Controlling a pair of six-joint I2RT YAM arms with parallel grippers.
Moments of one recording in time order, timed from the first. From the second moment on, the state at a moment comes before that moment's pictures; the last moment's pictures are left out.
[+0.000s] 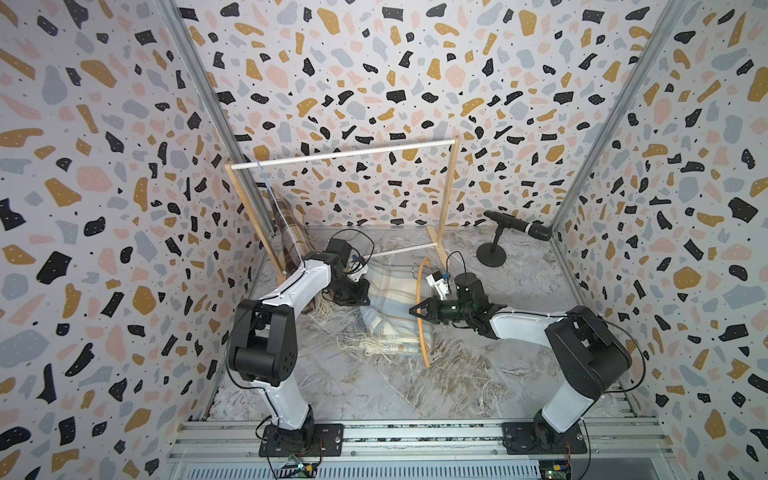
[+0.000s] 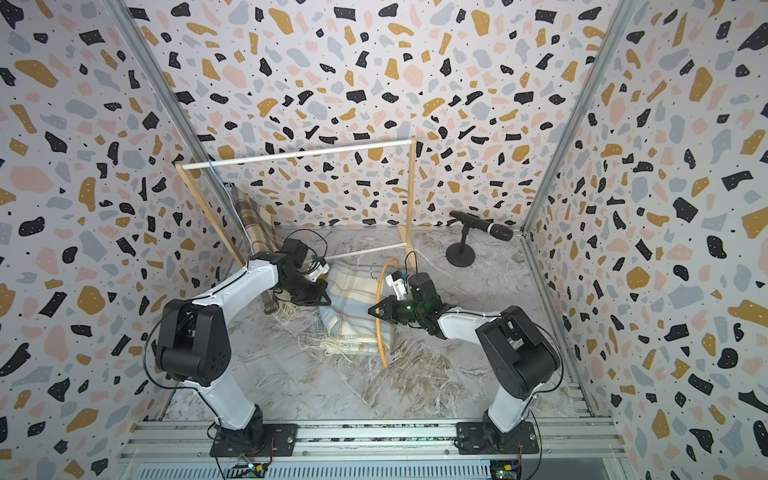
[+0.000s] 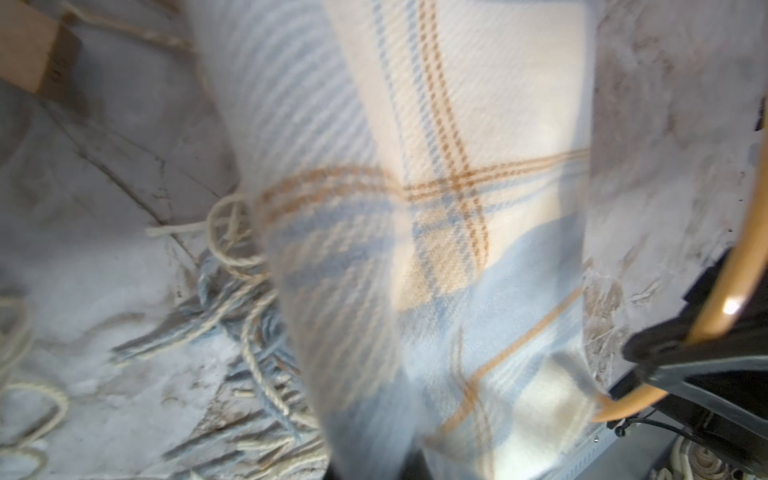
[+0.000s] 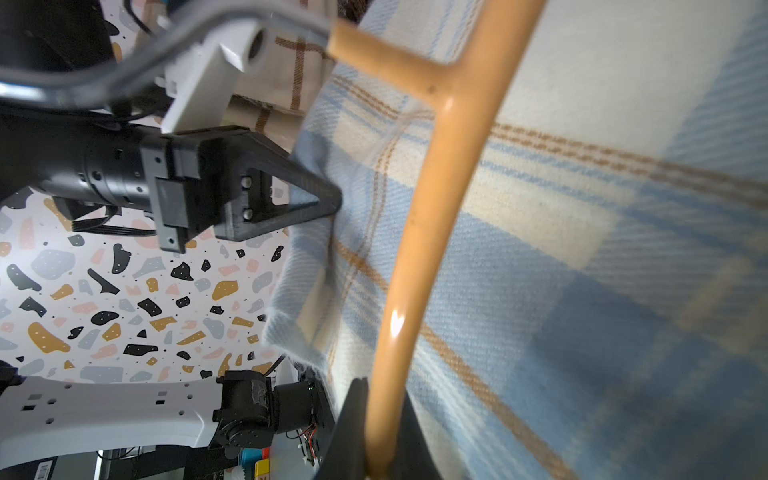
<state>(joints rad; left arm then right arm) -0.21 1.77 1.32 -0.91 0.43 -0.08 0.60 1.69 0.82 0.36 -0.73 0.85</state>
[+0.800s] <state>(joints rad) -0.29 1.80 1.11 -0.67 0.48 -0.26 0.58 1.42 1.02 0.06 -0.82 0.96</state>
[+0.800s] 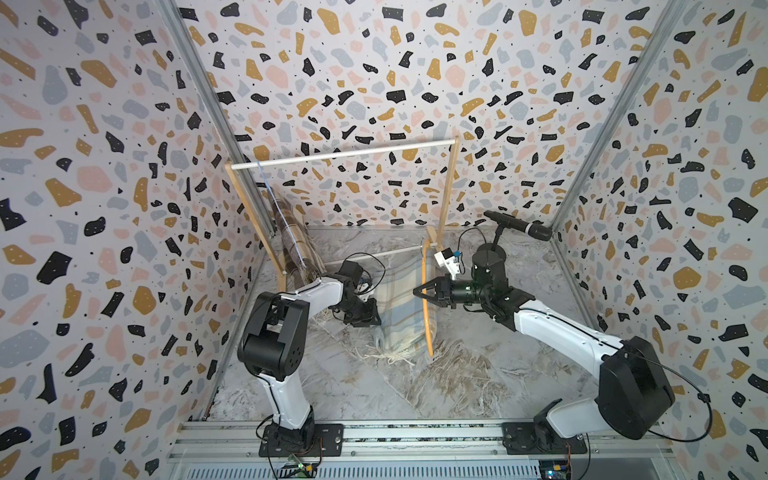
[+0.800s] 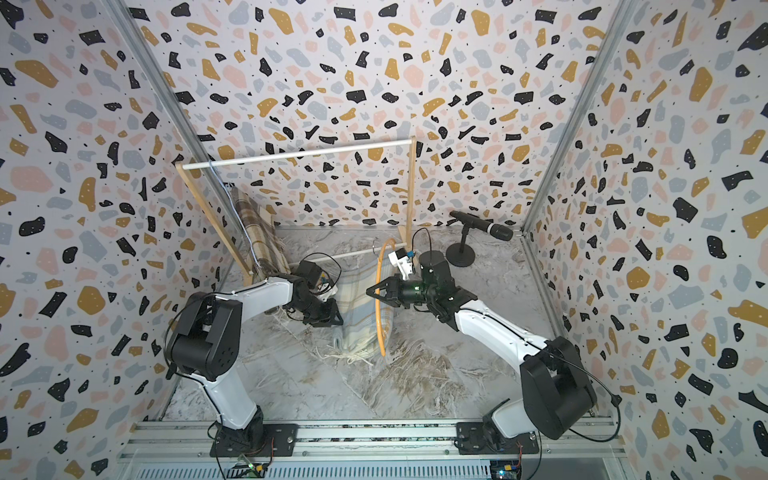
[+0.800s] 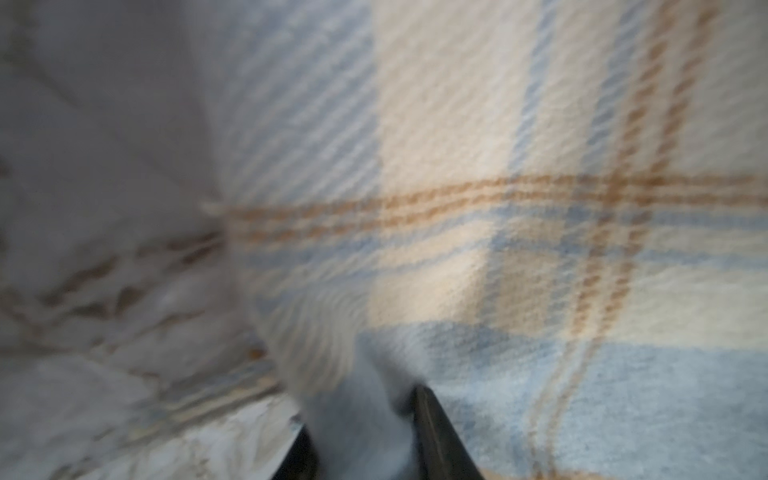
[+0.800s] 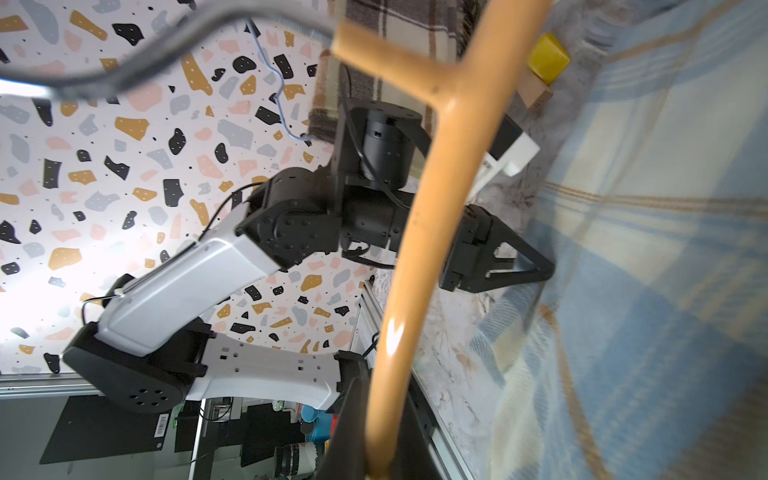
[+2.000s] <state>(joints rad) -0.55 1.31 1.50 -0.66 0.68 -0.39 0.55 1.44 1.50 -0.26 -0.64 1.08</state>
